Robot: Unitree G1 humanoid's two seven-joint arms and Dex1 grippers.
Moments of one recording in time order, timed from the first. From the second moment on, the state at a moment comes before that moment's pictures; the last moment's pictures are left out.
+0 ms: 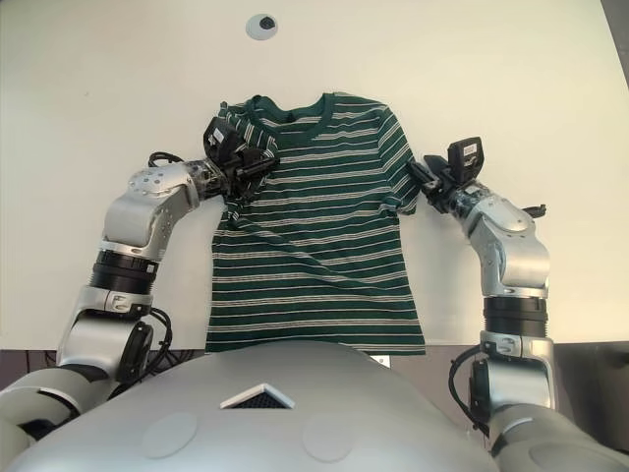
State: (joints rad) left arm -0.24 0.33 -0.18 0.17 -0.24 0.48 -0.68; right arm -0.02 -0.44 -0.09 0.04 0.36 0.52 0.54
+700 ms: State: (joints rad) left arm -0.15 0.36 -0.17 0.02 -0.20 0.39 -0.68; right arm -0.02 -0.44 -0.07 0.00 0.32 0.50 0.55
